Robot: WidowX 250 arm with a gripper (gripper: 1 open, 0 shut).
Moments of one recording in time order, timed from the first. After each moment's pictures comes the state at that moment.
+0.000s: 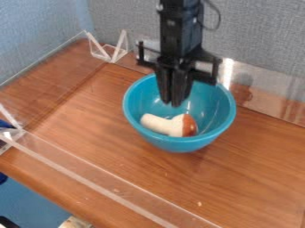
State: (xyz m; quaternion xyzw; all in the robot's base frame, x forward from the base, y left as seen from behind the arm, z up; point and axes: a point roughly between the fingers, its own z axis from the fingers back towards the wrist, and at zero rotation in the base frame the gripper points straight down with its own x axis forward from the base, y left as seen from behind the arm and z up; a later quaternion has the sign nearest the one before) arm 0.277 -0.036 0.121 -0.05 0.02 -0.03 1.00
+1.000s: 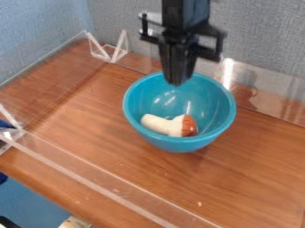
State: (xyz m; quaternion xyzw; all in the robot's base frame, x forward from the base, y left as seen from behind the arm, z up) arm 0.274 -0.041 0.148 -0.05 0.01 -0.10 0.99
